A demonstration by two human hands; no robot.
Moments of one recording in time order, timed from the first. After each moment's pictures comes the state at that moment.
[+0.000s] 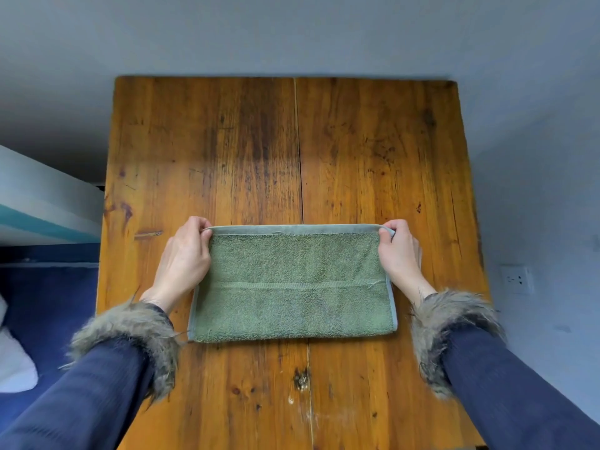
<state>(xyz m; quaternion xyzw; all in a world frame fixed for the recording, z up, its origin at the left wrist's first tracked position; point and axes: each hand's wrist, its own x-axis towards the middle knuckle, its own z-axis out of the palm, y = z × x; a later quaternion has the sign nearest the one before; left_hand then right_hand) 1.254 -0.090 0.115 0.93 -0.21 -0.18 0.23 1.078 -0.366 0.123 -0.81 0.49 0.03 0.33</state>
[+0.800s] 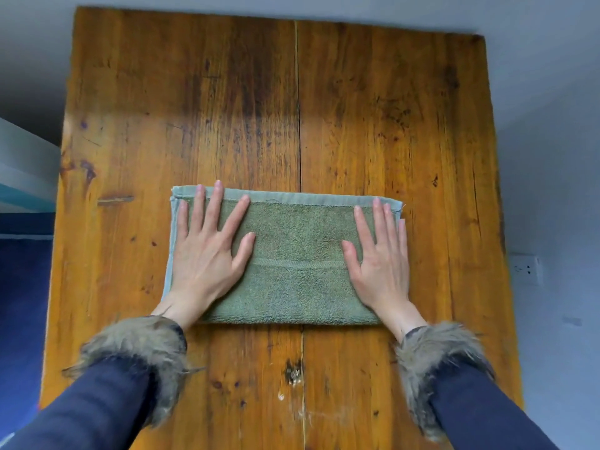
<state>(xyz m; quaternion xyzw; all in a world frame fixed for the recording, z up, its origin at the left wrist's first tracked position) 1.196 -0.108 0.066 0.93 -0.35 -0.07 0.05 1.036 -0.322 0.060 -0.96 0.26 0.02 0.11</state>
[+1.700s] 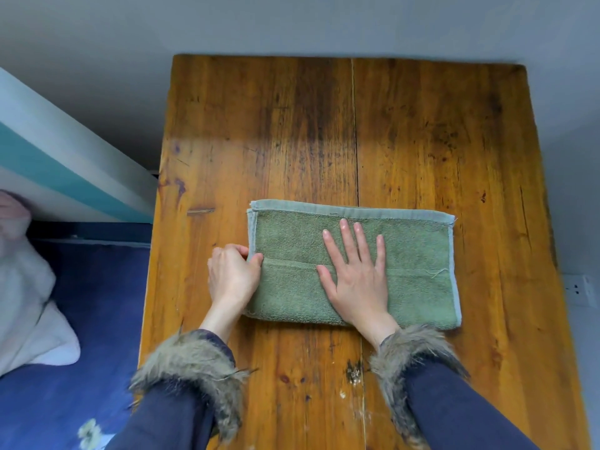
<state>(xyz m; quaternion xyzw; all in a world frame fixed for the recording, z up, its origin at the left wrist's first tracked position) 1.214 -0.058 0.094 0.94 0.06 -0.25 0.24 1.089 -0.216 0.067 -0.98 0.18 0.06 0.08</state>
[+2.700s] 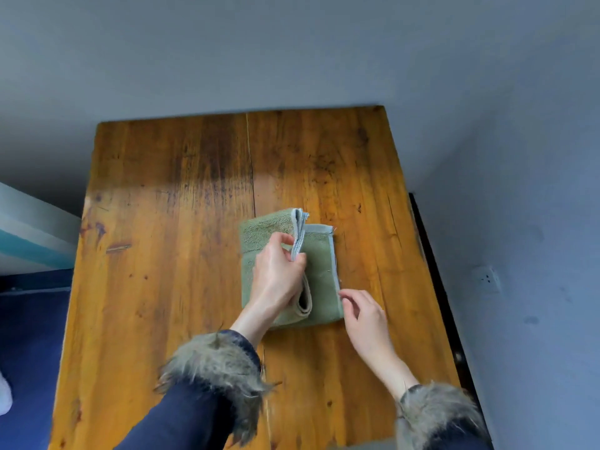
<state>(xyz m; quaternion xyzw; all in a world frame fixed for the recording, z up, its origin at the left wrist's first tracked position) 1.096 -0.242 0.190 0.86 -0.11 -0.28 0.40 0.939 -0.322 0.133 -0.83 0.38 -0.01 0.41</state>
